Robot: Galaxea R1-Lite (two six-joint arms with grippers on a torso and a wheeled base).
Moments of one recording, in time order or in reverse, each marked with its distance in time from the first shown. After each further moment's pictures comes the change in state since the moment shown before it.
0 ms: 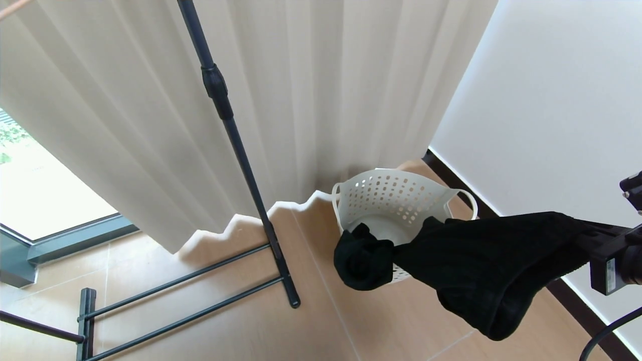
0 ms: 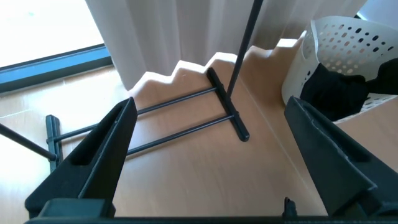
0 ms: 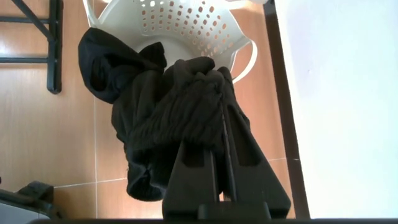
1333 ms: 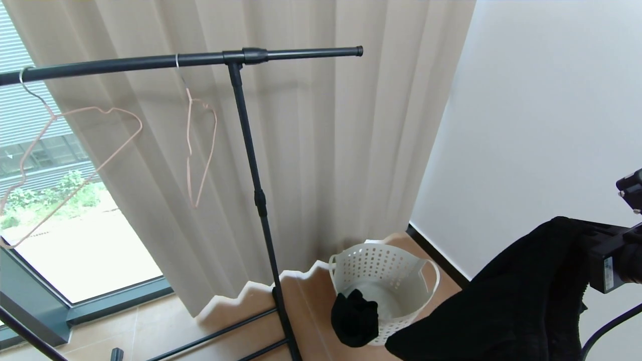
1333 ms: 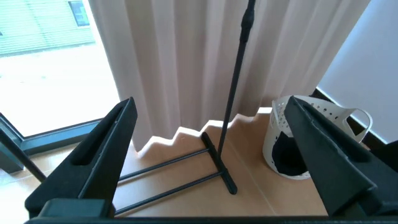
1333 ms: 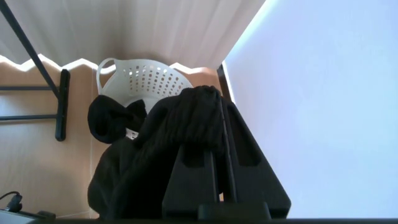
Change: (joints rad) left arm 0.000 0.000 0.000 0.000 -0.001 0.005; right arm -0.014 0.017 -0.003 -0.003 -0.003 -0.001
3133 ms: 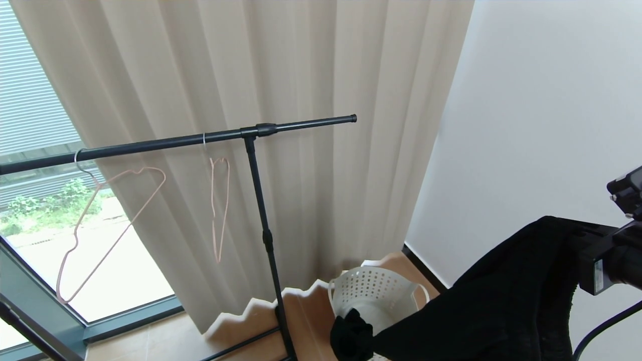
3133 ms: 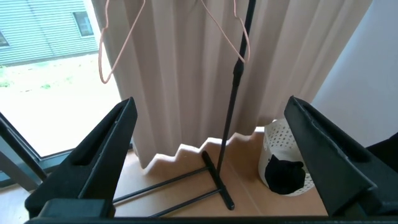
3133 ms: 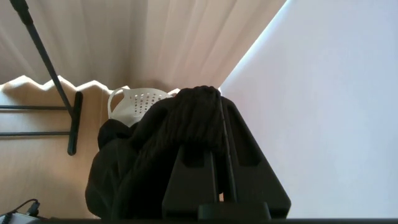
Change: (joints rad) left arm 0.000 0.000 0.004 -0.005 0.009 0.008; right arm 0.056 0.012 0.021 -0.056 -0.001 -0.007
